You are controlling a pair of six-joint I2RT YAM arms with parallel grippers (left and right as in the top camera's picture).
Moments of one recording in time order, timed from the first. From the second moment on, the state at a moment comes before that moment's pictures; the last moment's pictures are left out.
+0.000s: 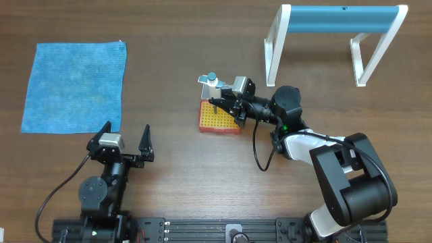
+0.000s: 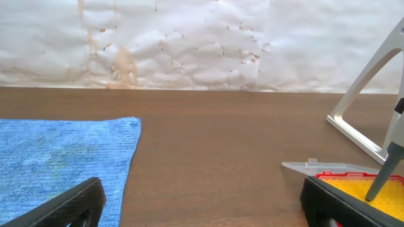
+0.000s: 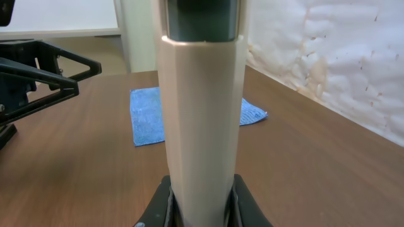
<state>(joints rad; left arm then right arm) -0.02 0.01 0.01 -0.07 0.09 -0.08 0.33 1.75 0.58 1.11 -0.93 -0.05</state>
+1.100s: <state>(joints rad) -0.02 0.01 0.01 -0.07 0.09 -0.08 0.32 1.41 0.90 0.46 -0.92 -0.10</state>
